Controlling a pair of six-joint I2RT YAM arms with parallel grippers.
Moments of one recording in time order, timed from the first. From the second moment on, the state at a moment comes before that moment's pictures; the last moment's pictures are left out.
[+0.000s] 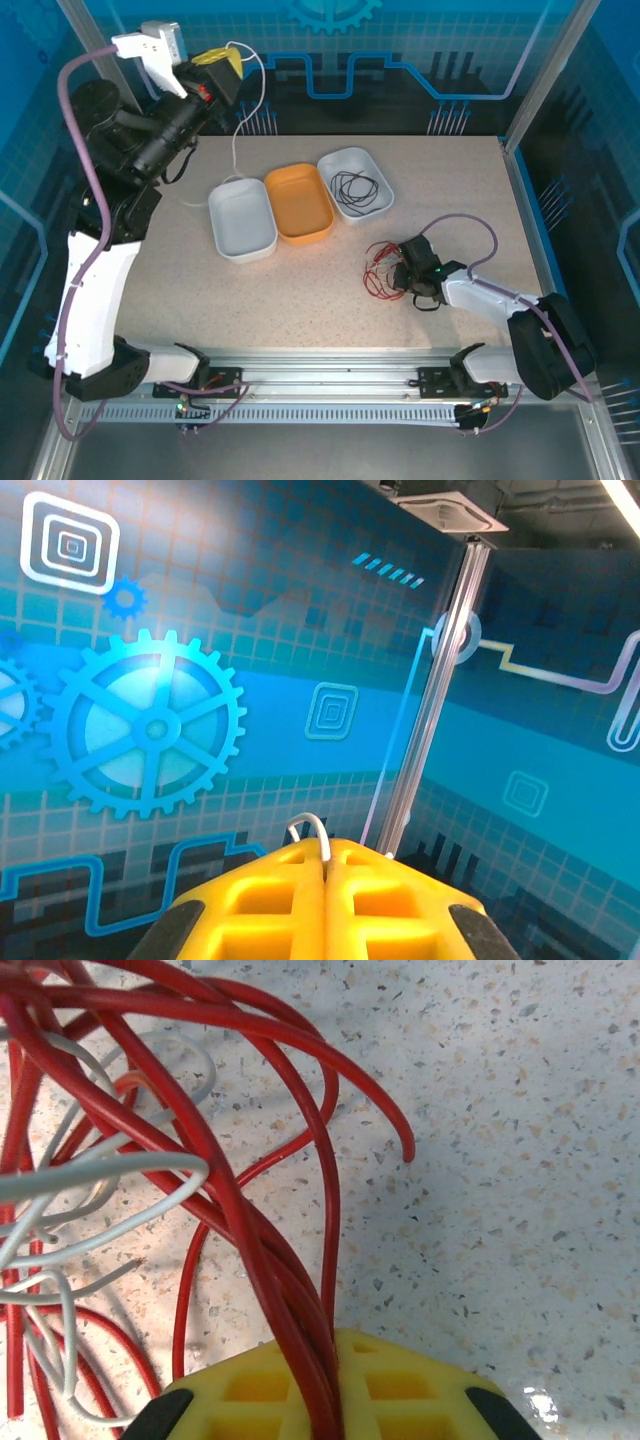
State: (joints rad) left arm -0.37 1.34 2.03 -0.44 0.17 -0.30; right arm 0.45 1.29 0.56 -0.36 0.15 0.64
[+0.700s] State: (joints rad) left arm -0.33 1.66 2.12 -0.36 0.14 -0.33; right arm 0.45 1.17 0.56 -0.42 0.15 0.64
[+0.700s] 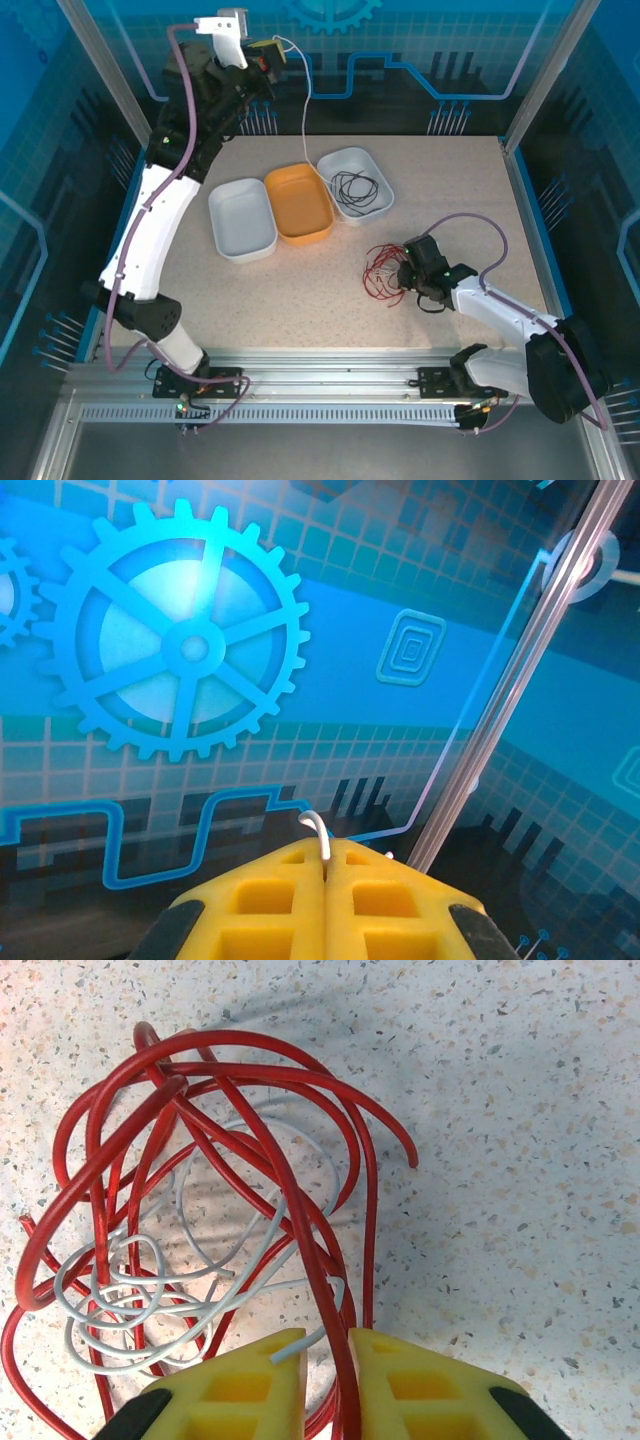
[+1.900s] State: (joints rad) left arm -0.25 1.80 2.43 -0.43 0.23 -0.49; right arm 0.45 1.24 0.56 -0.41 0.13 0.65
